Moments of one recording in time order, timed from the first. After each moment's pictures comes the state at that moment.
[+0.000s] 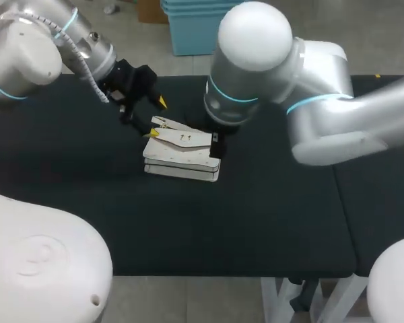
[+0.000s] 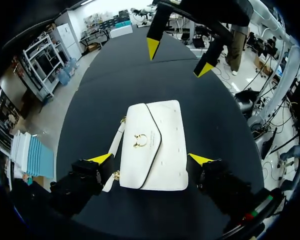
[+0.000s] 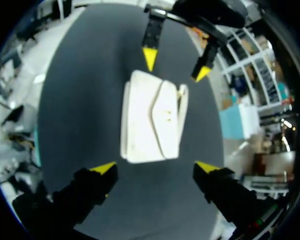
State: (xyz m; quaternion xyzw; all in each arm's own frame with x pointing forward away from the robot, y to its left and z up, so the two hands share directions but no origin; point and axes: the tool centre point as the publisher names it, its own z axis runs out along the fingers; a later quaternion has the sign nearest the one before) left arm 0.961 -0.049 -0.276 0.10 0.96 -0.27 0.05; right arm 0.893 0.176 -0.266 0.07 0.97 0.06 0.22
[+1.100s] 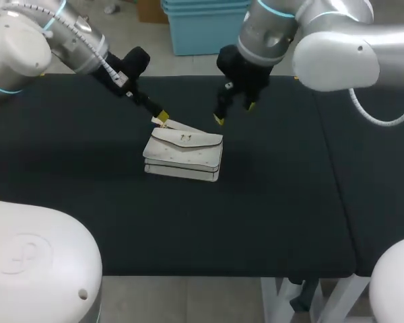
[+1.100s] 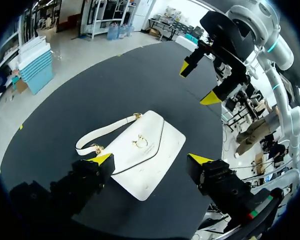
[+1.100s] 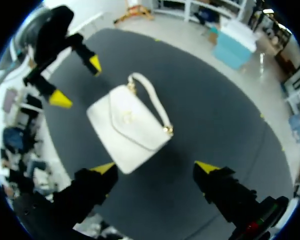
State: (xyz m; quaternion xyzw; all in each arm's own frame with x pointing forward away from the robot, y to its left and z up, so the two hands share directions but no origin) left arm 0.958 -0.049 -0.255 -0.28 0.90 -0.31 -0.09; right arm 0.944 0.138 -0.258 0.44 0.89 0.13 0.01
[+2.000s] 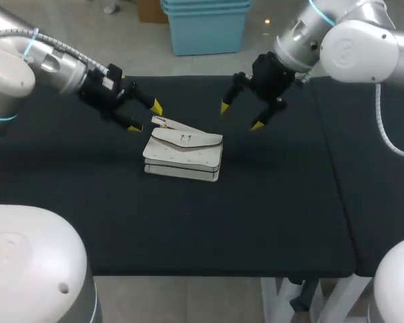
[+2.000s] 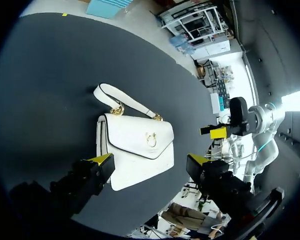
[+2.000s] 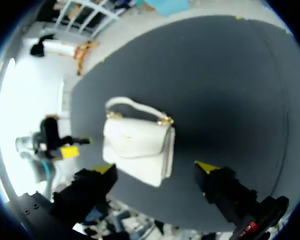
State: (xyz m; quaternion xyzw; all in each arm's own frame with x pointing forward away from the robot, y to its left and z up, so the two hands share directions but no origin) left arm 0.962 -0.028 -0.282 -0.61 0.67 -0.32 -0.27; right arm 0.953 0.135 -0.285 0.71 0.64 0.19 -0.21
